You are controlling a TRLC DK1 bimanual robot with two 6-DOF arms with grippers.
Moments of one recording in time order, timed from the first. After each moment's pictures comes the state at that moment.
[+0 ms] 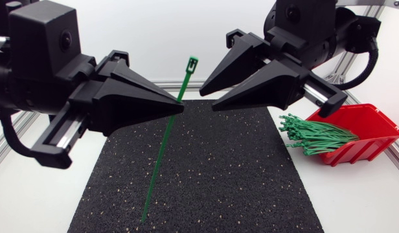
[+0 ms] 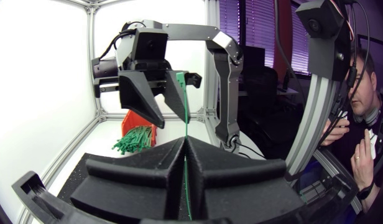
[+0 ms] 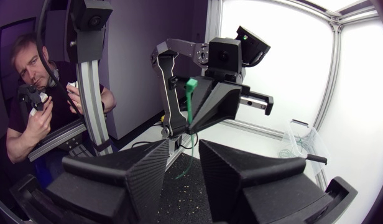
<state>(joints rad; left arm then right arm) -0.47 1.14 1.02 -0.33 1.11 0.42 0.42 1.70 1.67 -1.69 -1.32 -1.79</state>
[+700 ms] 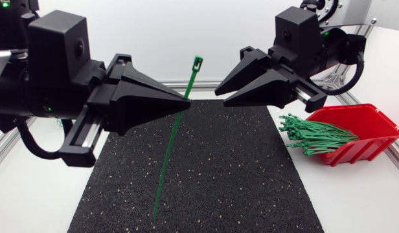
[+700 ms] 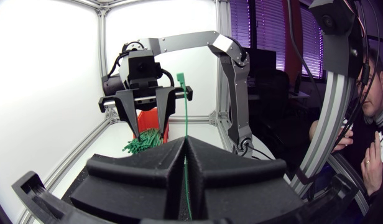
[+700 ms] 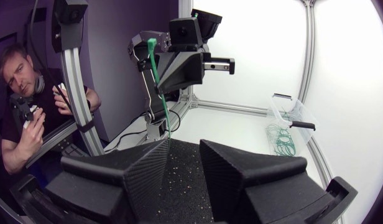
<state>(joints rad) -0.49 1.13 0.94 -0.14 1.02 0.31 0.29 1.78 1.62 -1.64 -1.30 -1.78</state>
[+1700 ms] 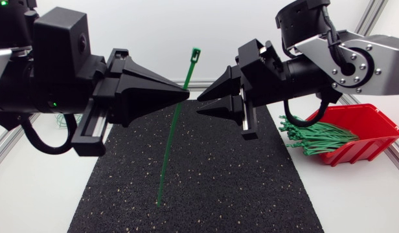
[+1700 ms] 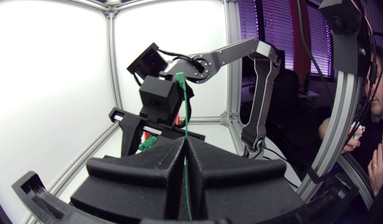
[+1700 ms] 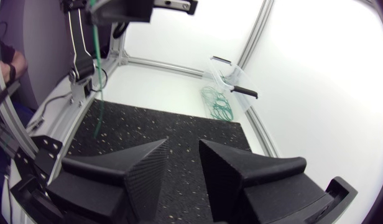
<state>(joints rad) -0.48 1.14 0.93 -0.07 0.97 0.29 0.46 1.43 1.12 -0.35 -0.78 -0.78</state>
